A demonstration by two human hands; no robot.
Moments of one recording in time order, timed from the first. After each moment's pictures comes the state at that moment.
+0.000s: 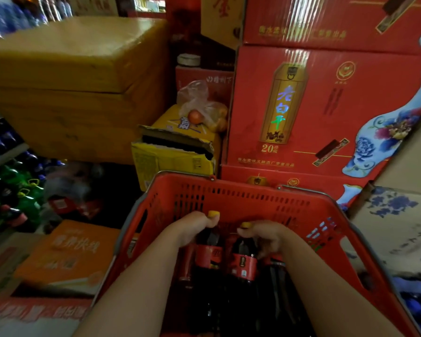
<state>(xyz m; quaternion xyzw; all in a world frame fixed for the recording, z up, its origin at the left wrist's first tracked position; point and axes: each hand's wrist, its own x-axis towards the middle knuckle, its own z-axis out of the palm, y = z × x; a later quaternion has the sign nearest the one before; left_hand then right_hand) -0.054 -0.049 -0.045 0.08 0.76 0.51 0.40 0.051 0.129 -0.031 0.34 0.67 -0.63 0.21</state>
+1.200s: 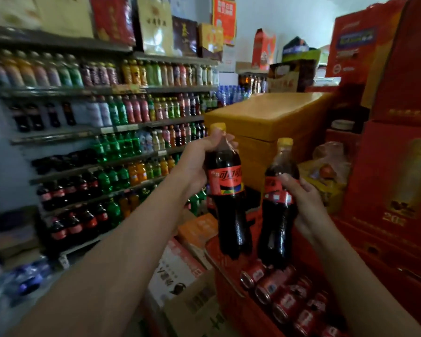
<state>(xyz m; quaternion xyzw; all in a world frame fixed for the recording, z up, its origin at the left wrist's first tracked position) 0.125 -0.192 0.232 0.04 0.58 0.80 -0.11 0.082 0.013 0.153 -0.18 0.53 -0.82 0.02</state>
